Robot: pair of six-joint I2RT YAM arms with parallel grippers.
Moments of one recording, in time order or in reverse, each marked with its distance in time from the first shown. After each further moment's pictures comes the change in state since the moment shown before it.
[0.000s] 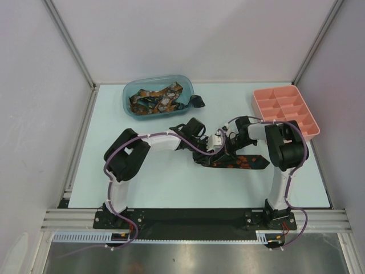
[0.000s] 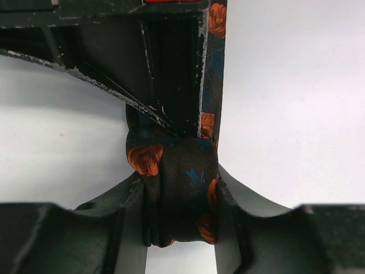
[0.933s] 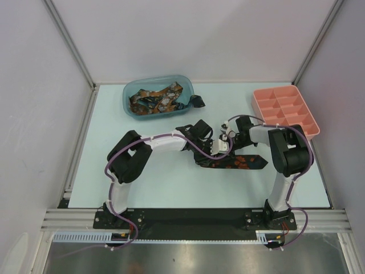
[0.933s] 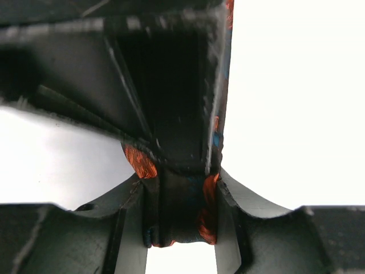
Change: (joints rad) left arm -0.071 0.009 0.091 -0.185 -0.201 0.071; right arm 0.012 -0.102 -0.068 0.096 -0.055 0.051
